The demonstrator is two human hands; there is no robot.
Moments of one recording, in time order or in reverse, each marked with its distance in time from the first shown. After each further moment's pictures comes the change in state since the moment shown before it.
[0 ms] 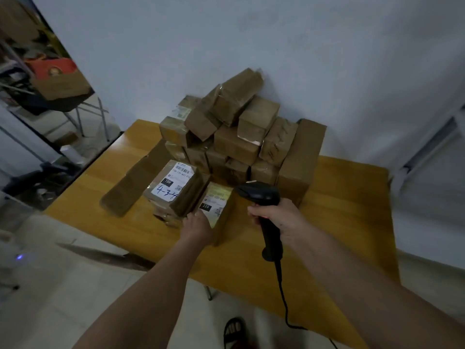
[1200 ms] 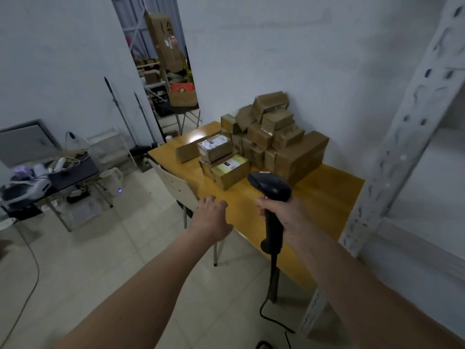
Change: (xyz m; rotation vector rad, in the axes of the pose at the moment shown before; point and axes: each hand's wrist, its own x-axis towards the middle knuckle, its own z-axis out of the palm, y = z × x) left_hand -0.417 0.105 0.094 0.072 0.351 -0.048; right_hand -0.253 0.115 -0.205 -0.017 -0.333 -0.309
